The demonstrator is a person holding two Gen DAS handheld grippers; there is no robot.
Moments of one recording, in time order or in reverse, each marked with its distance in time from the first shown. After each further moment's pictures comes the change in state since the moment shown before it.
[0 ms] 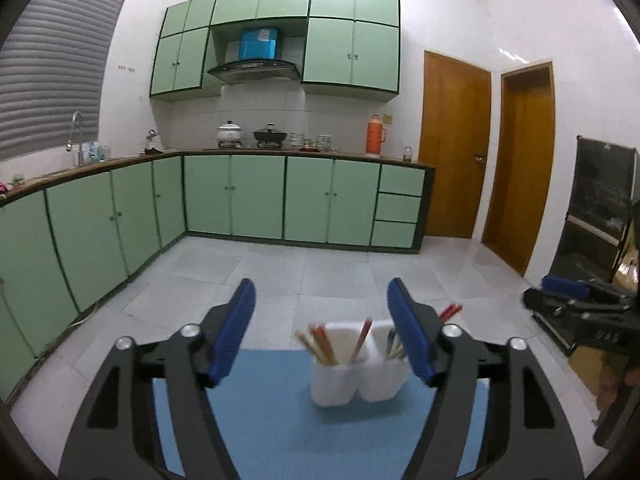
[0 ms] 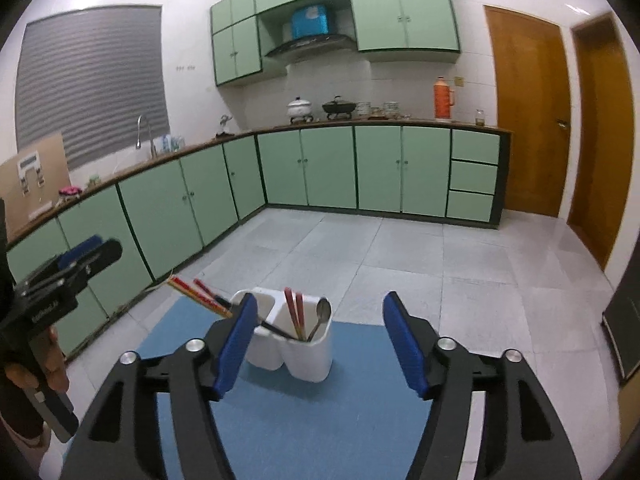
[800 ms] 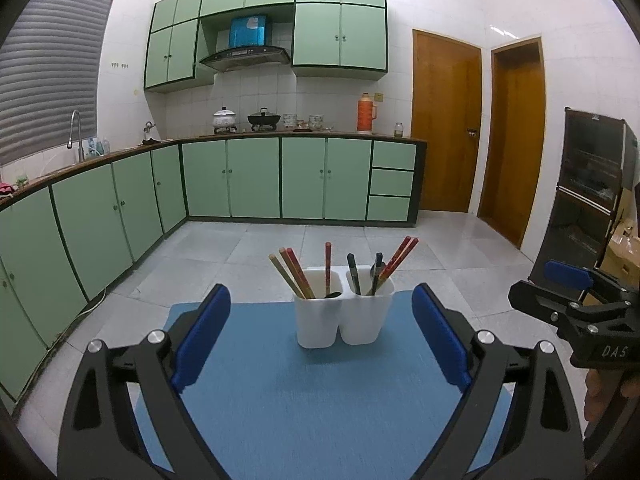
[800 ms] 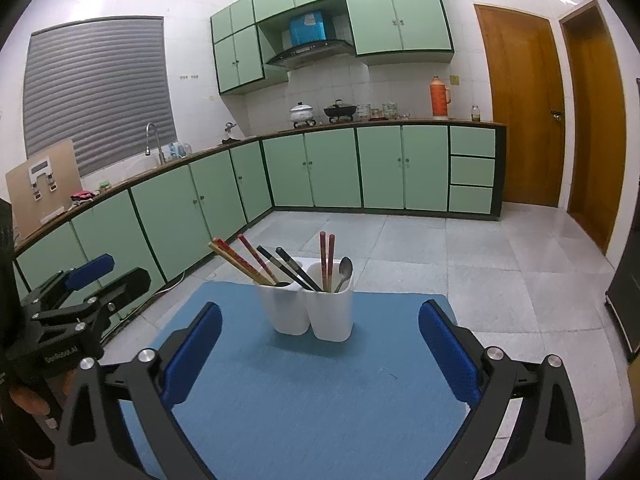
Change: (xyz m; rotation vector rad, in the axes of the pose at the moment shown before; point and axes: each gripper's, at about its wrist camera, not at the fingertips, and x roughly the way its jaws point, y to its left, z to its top) left arm -0.059 -0.032 -0.035 0.042 0.066 -0.003; right arm -0.054 0.022 -0.047 0.021 -0.014 0.022
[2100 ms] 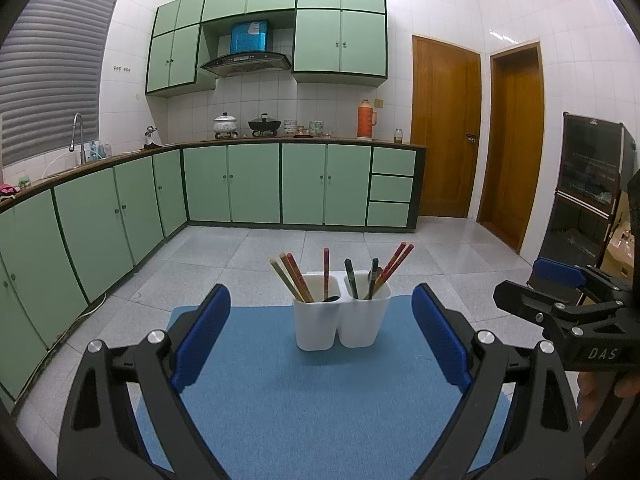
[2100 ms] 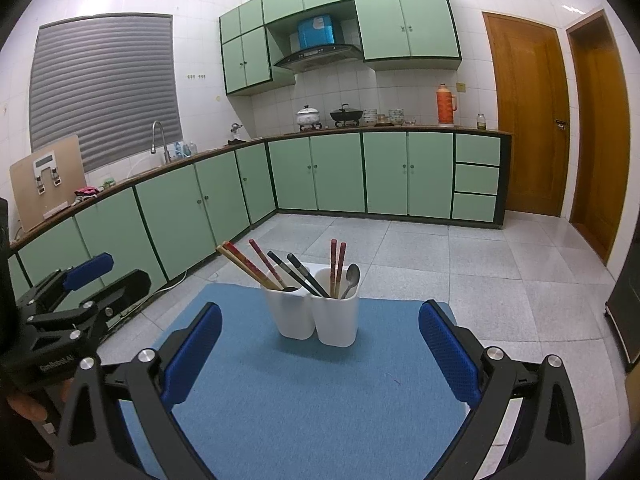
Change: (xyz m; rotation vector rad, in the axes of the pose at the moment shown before) left arm -0.010 -0.004 0.002 -0.004 -0.019 0.002; right arm -0.001 0.010 0.005 -0.024 -0.012 0.008
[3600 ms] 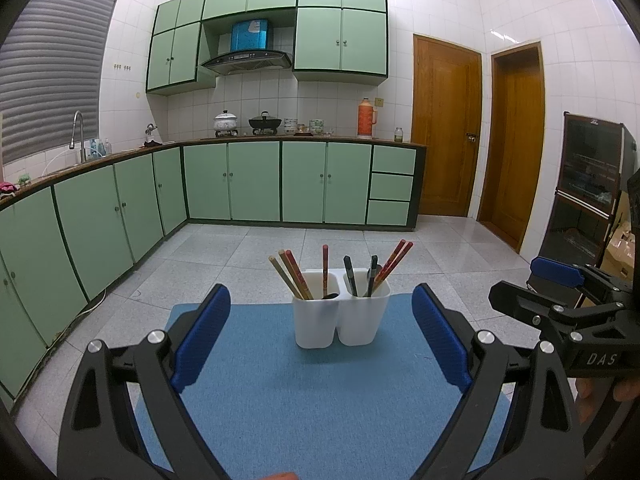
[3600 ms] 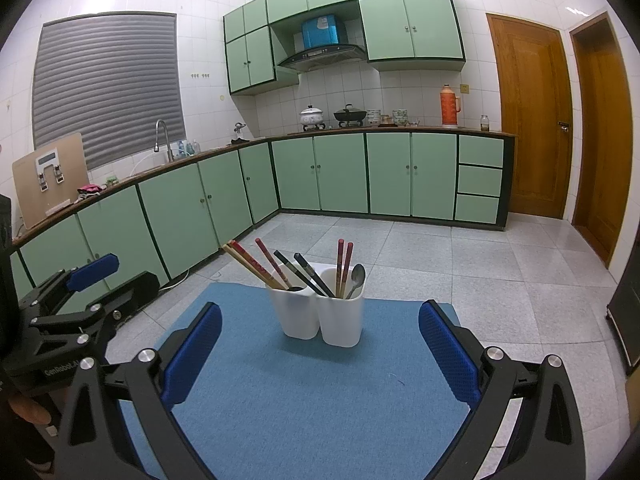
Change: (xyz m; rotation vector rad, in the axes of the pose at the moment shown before) left arm -0.001 0.000 0.000 -0.004 0.005 0.000; right arm 0.003 0.006 0.000 -0.006 0.000 0.007
